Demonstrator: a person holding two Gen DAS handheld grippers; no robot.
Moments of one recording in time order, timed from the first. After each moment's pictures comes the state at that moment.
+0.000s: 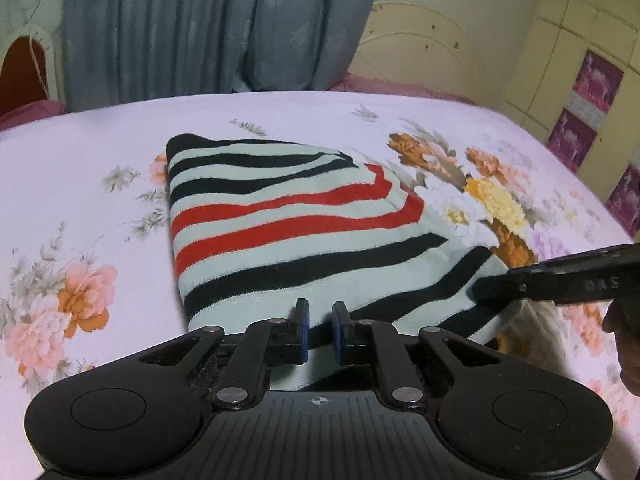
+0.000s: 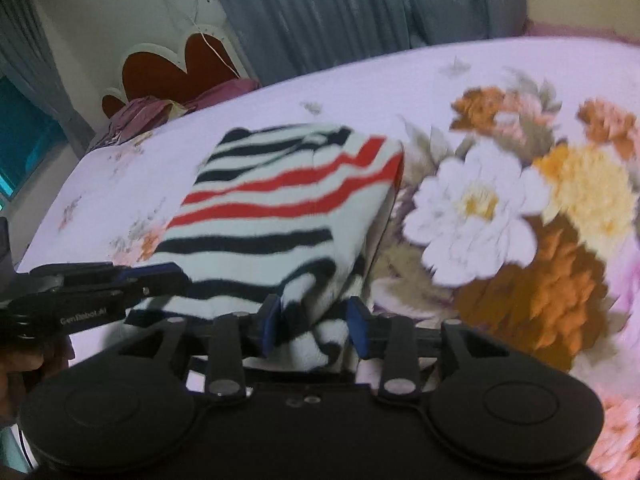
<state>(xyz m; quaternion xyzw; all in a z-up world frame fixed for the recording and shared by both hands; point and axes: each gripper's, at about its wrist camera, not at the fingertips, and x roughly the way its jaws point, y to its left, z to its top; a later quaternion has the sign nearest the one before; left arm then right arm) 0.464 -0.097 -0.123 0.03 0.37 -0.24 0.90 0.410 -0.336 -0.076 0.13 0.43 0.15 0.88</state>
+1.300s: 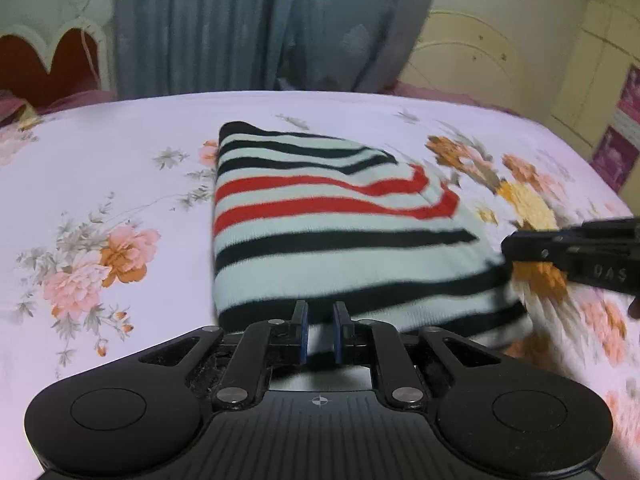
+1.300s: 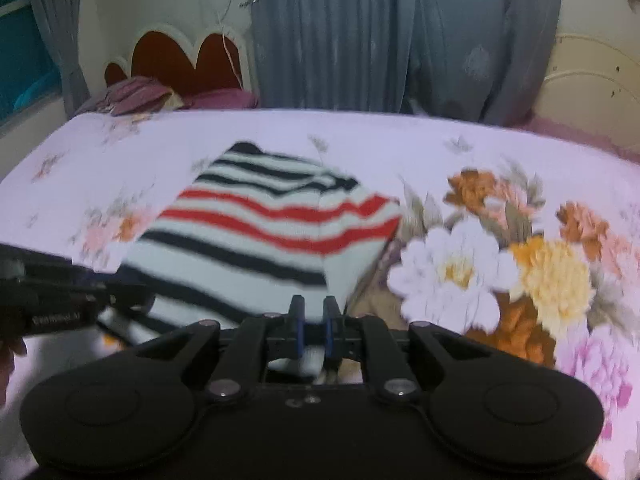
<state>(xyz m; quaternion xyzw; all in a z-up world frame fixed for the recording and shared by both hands) 0.436 -0.094 -0.122 0.00 0.37 -0.16 0.92 0.396 -0.305 -0.058 -0.02 0.36 0.13 0.92</state>
